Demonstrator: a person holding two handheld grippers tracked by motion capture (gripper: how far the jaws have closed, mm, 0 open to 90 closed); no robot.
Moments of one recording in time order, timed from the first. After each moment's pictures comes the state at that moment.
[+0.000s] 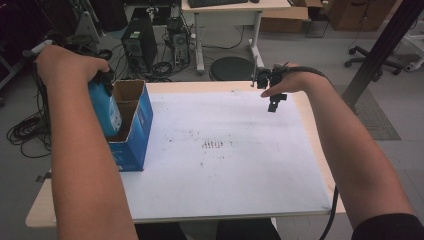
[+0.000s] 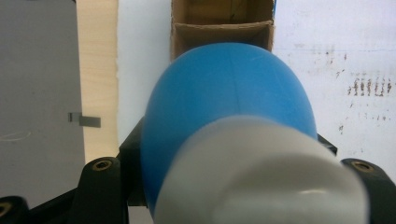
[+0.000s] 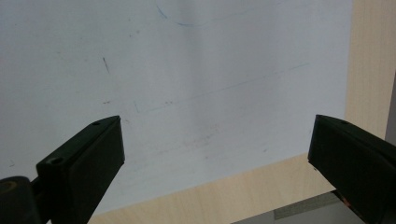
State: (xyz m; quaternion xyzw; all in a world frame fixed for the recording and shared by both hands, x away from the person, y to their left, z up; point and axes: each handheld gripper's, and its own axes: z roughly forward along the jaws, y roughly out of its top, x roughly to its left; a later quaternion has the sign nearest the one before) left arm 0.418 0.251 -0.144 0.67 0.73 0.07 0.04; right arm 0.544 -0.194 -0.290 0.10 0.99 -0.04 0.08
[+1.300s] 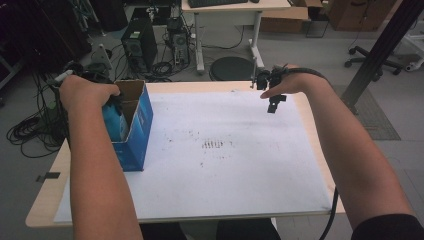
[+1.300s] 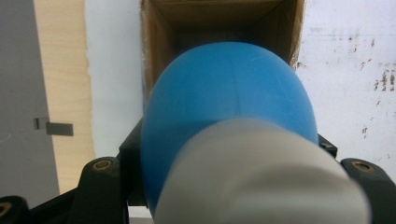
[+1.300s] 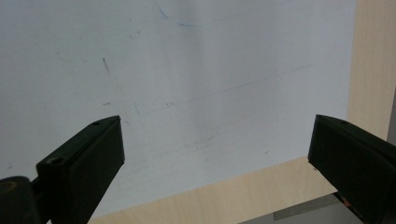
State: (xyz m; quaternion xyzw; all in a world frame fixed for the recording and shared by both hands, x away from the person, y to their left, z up) left arm 0.425 0.253 -0.214 0.68 0.73 0.05 0.04; right arm 0.543 -0.193 -0.294 0.09 0.99 -0.04 0.08
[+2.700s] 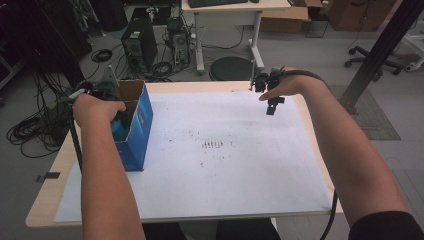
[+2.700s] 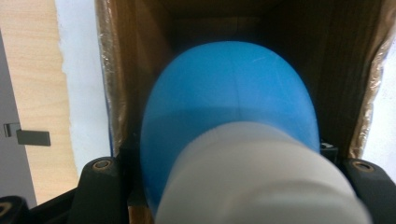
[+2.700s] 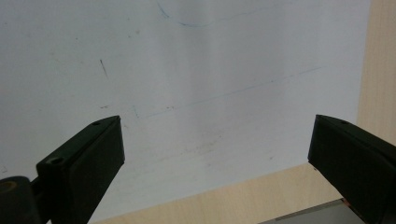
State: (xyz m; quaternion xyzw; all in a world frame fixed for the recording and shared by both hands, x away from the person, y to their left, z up) left arm 0.432 0.259 -0.272 0.68 0.73 0.03 0.02; right arm 0.547 -0.190 -0.306 0.09 0.99 -0.04 0.07
